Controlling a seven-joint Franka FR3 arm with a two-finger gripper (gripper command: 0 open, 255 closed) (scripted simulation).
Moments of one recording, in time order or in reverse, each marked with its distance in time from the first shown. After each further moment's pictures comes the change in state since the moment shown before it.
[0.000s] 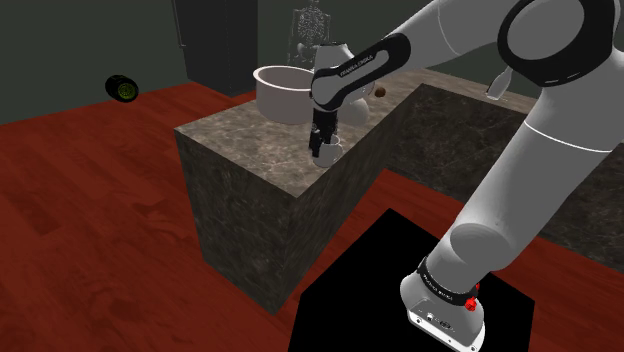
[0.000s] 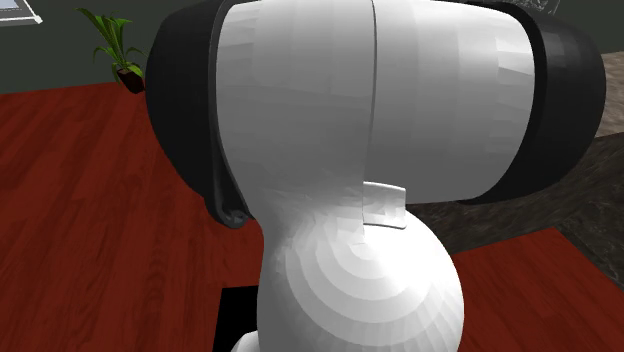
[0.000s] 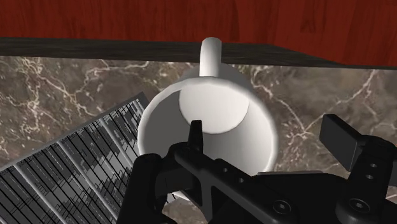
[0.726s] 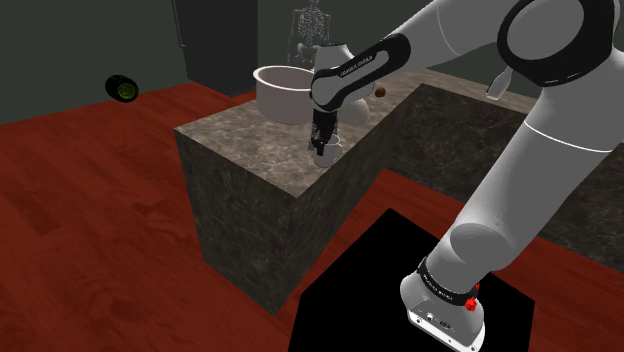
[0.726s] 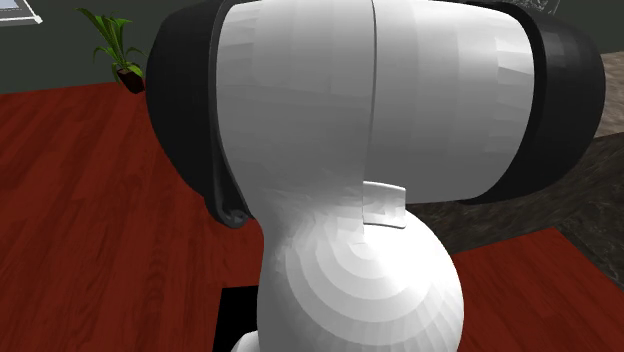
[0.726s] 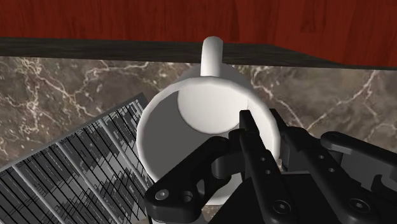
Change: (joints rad) arm 0.000 0.001 0.000 -0.002 0.000 0.003 0.000
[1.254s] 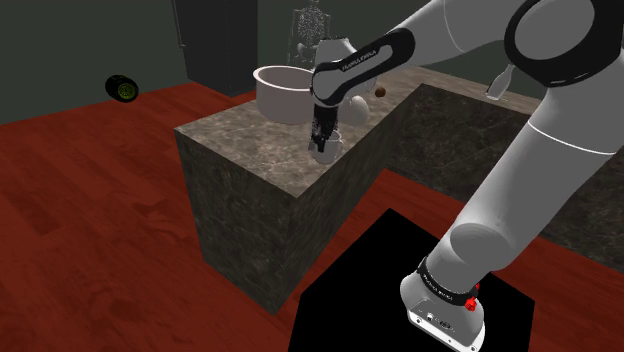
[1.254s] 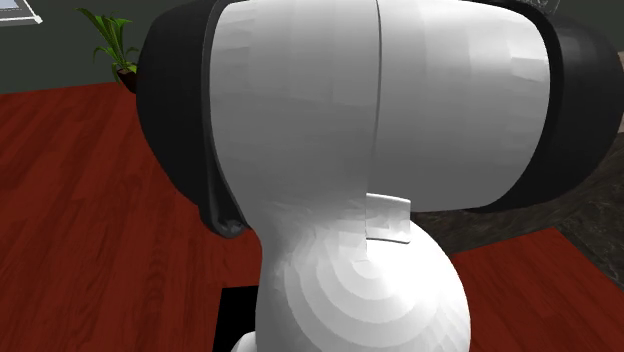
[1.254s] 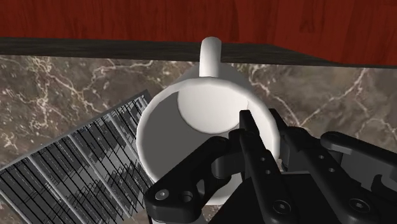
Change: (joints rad) arm 0.001 -0.024 0.001 0.014 0.001 -0.038 -0.003
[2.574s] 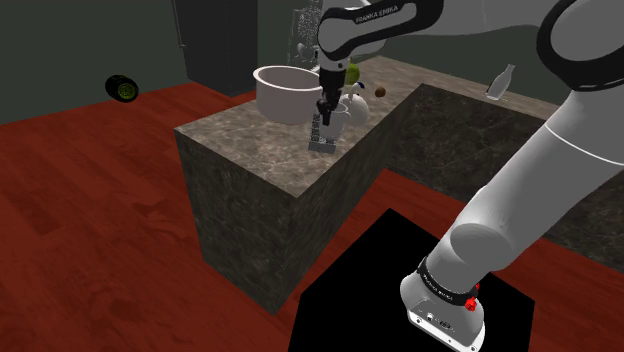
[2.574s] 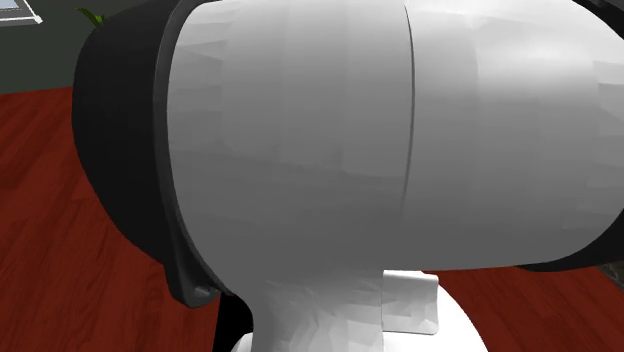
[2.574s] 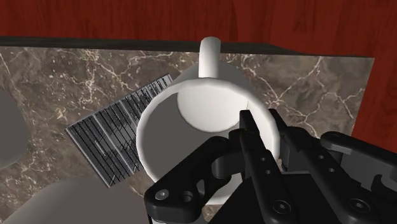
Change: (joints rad) arm 0.004 -0.105 0.004 0.159 0.007 -0.263 -0.017
